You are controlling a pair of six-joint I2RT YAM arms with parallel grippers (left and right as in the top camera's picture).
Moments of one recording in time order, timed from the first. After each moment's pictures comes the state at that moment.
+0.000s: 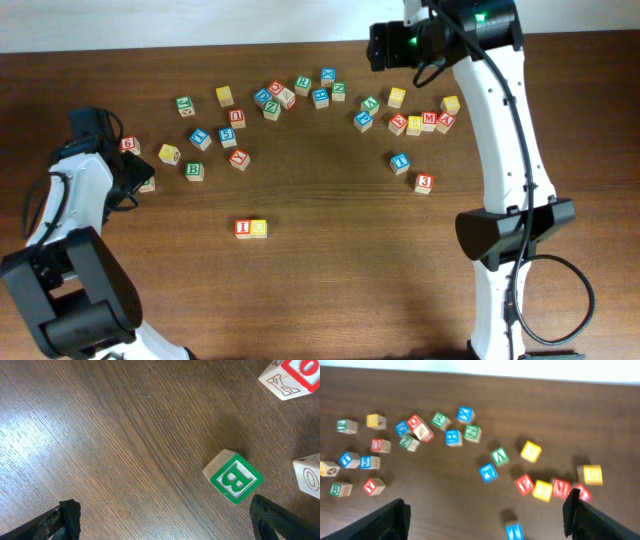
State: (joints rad) left arm 0.31 1.85 1.33 -0.80 -0.26 -0.57; right arm 0.23 2.25 2.67 -1.37 -0.11 0.15
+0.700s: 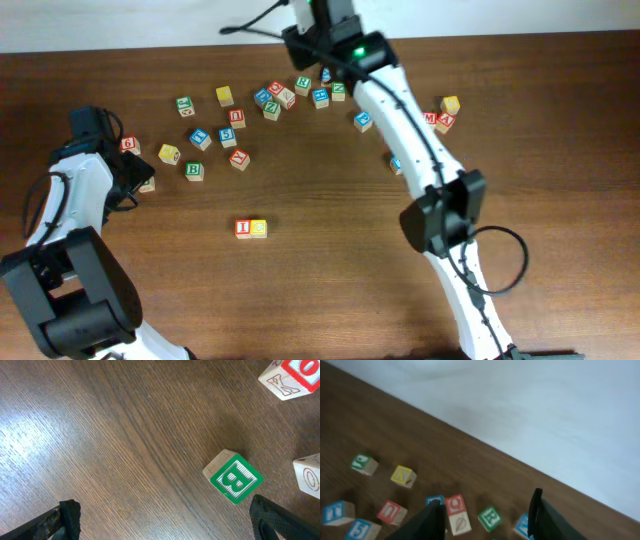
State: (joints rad) left arm 0.31 1.85 1.33 -0.80 -0.26 -0.57; right arm 0.45 2.54 2.67 -0.73 -0.07 -0.06
